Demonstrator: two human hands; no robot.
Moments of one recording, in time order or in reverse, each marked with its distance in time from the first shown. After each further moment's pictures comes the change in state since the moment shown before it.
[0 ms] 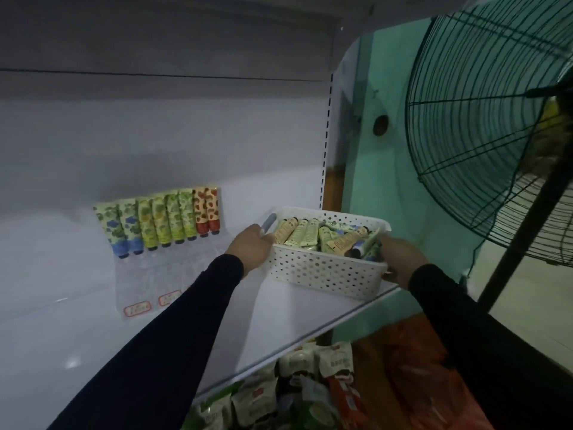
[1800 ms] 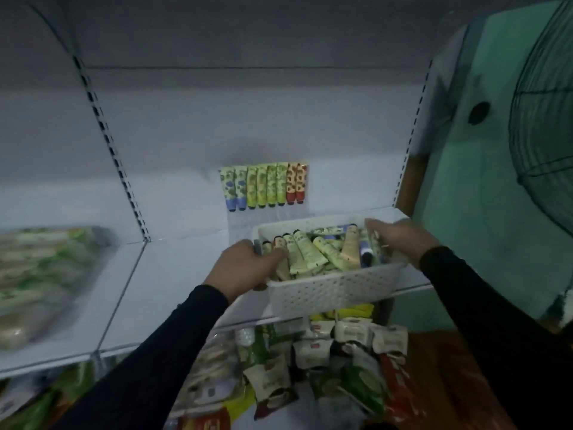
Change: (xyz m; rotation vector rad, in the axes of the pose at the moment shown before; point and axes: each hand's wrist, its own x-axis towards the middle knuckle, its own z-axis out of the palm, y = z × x) left_hand -0.191 -0.048 -0.095 -0.006 0.211 -0.188; right_hand -0.069 0.004 0.074 -0.547 -0.331 -0.326
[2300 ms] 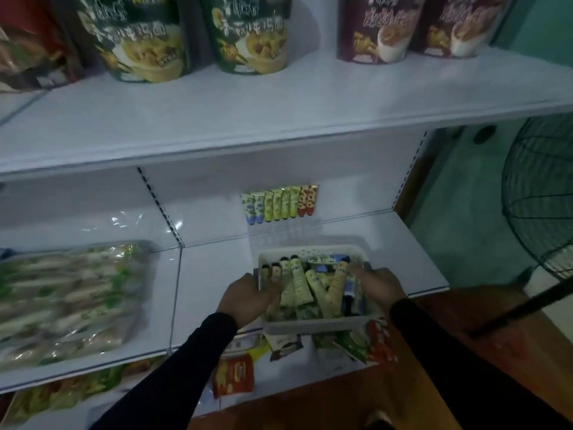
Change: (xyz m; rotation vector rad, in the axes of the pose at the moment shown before) left_hand -0.033 0.068 -0.083 0.238 -0.222 -0.234; right_hand -0.080 -0.089 -0.003 0.044 -0.142 0.361
